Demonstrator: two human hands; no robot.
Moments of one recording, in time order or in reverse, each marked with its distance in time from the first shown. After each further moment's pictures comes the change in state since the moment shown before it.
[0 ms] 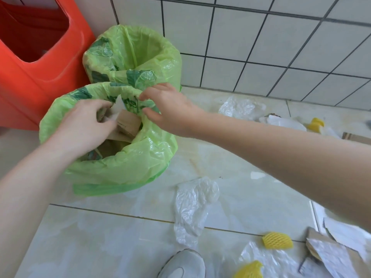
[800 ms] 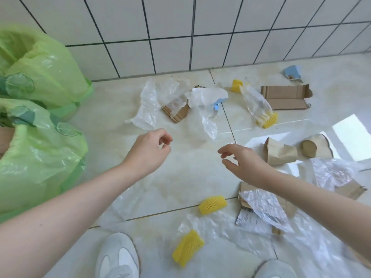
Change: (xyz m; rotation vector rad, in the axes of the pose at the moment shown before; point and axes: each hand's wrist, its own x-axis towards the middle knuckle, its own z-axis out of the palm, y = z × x) left_hand -0.076 0.197 0.204 -0.220 -0.409 0.395; right_hand -0.363 0.176 0.006 0.244 -0.004 0.750
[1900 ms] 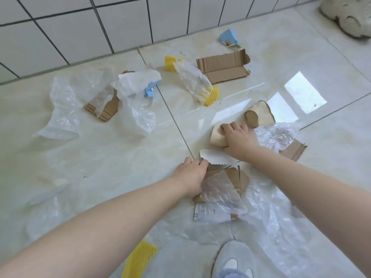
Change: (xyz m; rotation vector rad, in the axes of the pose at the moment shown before) left_hand 0.008 0.094 0.234 0.583 -0.723 0.456; right_hand -0.019 0.164 -0.023 -0.455 0.004 0.493
